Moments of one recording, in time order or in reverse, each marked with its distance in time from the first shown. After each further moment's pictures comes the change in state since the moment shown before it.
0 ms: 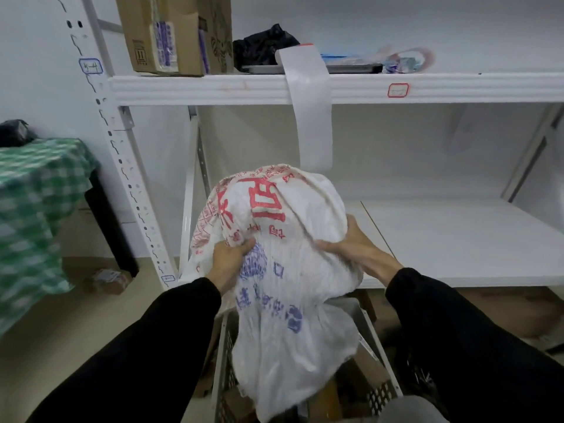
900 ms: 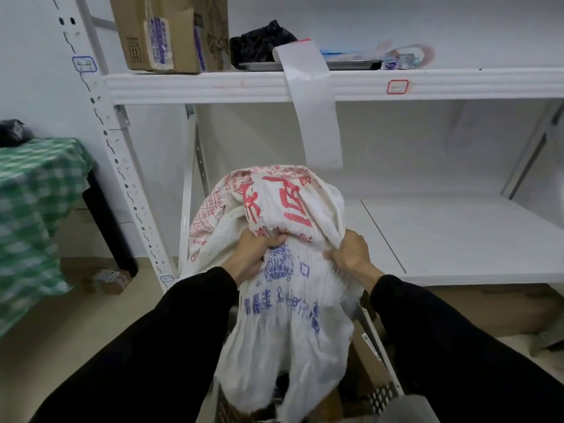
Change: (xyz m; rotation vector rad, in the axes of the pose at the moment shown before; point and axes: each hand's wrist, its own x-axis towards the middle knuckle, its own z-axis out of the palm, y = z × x) left_hand -0.008 0.022 0.050 -0.080 -0.287 -0.020; right_hand 0.014 0.025 0.021 -0.374 0.284 0.015
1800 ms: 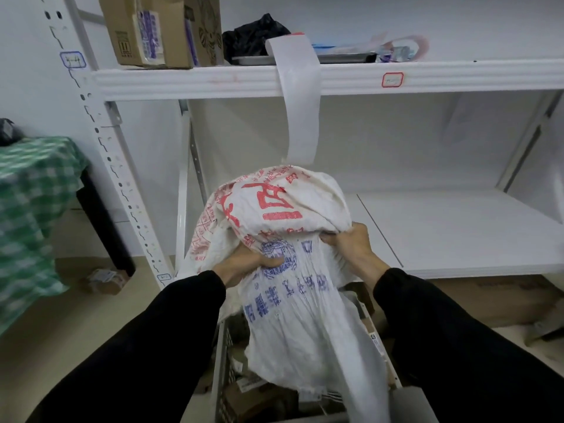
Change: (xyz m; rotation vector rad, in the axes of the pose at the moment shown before) left_hand -0.007 -0.016 -0.026 0.433 -0.217 -0.185; right_hand -0.007 -0.008 -0.010 0.595 0.021 0.068
